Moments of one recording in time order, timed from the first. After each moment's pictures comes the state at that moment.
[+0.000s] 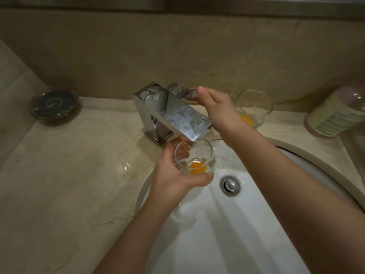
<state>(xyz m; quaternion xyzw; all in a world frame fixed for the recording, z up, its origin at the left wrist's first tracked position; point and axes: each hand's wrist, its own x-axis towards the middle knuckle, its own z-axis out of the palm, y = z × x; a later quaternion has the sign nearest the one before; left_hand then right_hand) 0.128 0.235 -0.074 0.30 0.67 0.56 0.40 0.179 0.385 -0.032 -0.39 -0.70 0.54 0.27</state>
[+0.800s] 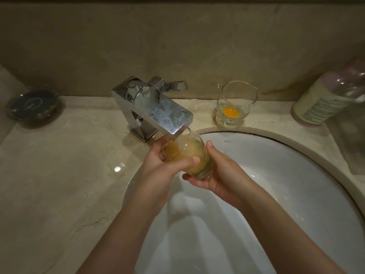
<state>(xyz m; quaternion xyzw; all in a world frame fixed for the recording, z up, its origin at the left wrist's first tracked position) 0.134 0.243 -0.074 0.20 0.58 0.62 0.48 0.255 0.313 -0.084 -0.42 -0.30 0.84 0.18</state>
